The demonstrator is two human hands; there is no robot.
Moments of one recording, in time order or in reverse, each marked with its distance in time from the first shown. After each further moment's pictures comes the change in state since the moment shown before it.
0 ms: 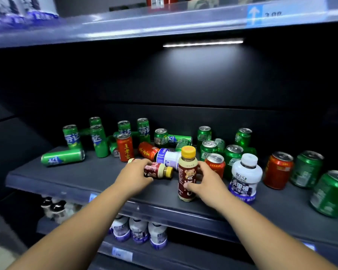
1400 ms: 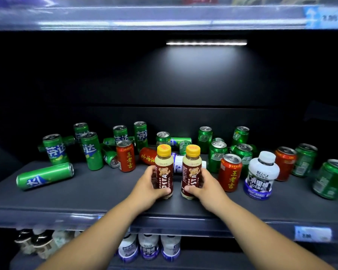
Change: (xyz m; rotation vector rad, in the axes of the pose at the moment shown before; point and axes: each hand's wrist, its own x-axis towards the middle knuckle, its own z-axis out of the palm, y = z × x) left_hand 0.024 -0.059 0.024 -0.777 -0.214 0.081; right_hand 0.032 -0.007 0.081 0.087 0.152 0.154
